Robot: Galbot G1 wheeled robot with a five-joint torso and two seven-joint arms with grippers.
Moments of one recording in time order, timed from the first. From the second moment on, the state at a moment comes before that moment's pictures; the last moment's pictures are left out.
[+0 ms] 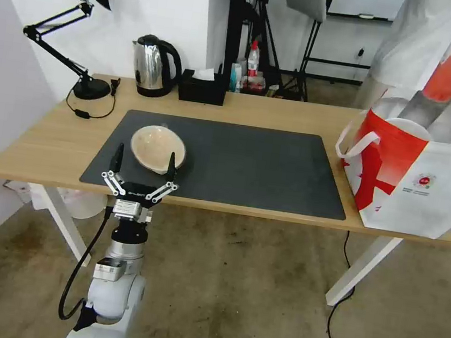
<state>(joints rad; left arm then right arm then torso) 1.40 -1.59 -0.52 -1.92 0.04 -0.77 0.05 -0.61 0.39 0.47 1.74 1.05 -0.19 -0.01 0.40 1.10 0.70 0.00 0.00</state>
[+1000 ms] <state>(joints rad) 1.43 -1.58 -0.54 -1.97 0.02 -0.77 0.05 -0.75 0.46 0.51 1.71 0.92 -0.10 -0.05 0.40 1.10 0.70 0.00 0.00</state>
